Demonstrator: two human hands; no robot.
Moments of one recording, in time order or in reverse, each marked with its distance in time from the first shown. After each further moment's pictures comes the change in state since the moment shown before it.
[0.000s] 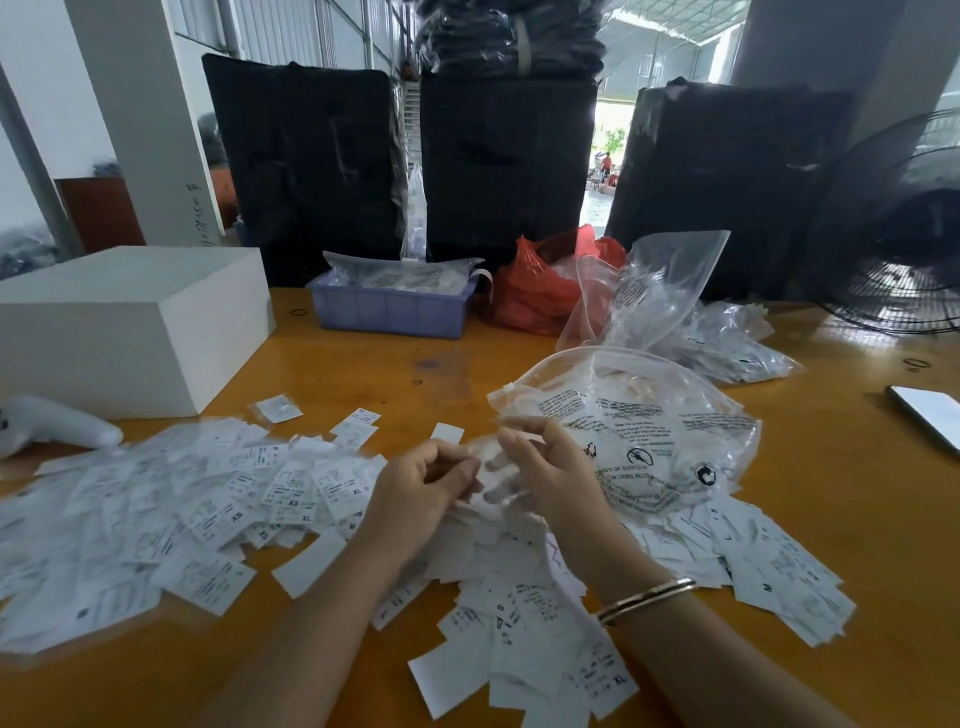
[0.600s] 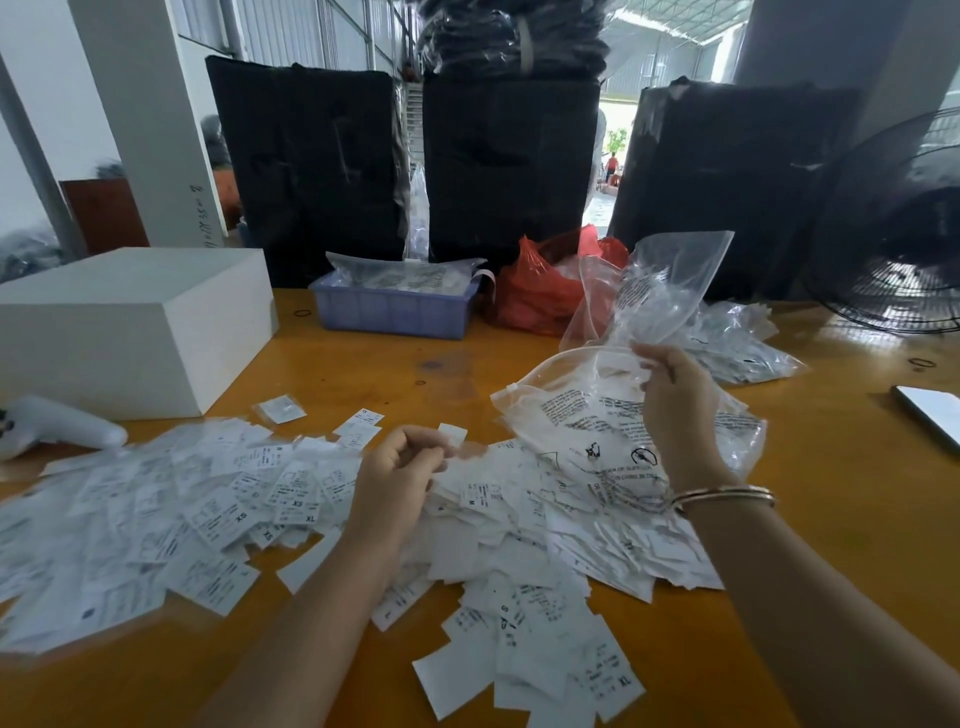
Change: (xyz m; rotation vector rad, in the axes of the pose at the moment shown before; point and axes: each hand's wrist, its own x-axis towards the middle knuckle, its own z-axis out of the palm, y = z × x) left_hand 0.004 -0.001 -0.007 -0.153 0.240 -0.107; right_hand 0.052 -0.036 -0.084 -0.517 0.660 -0.240
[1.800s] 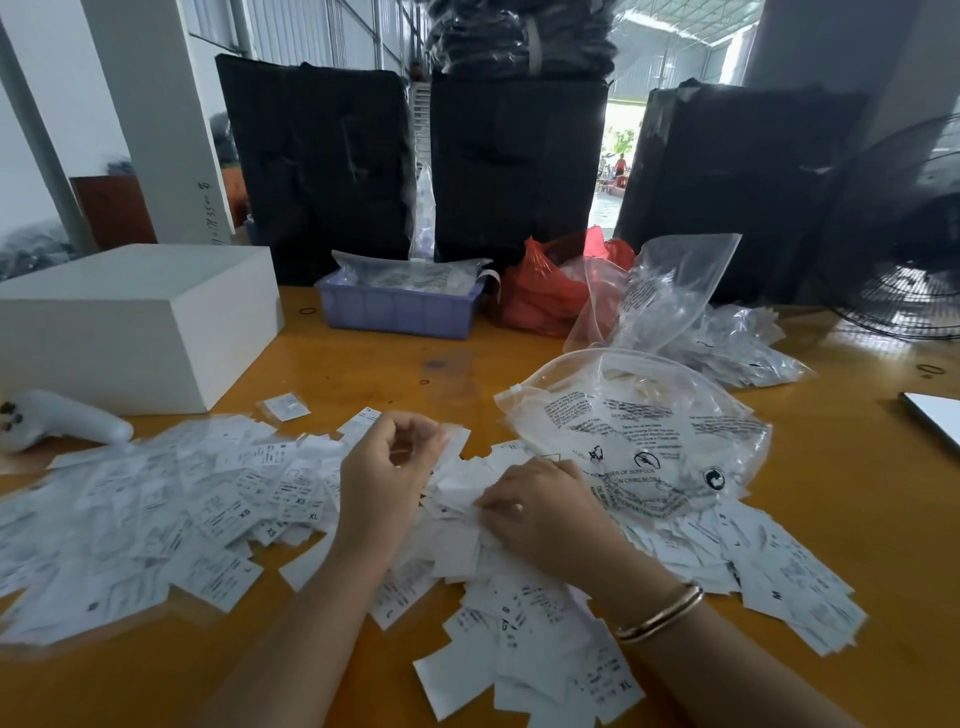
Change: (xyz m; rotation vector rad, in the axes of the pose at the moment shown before) left_hand 0.000 -0.001 -0.006 0.279 0.149 0.366; right_hand -0.096 0.005 0.044 -0.578 -0.750 -0.613
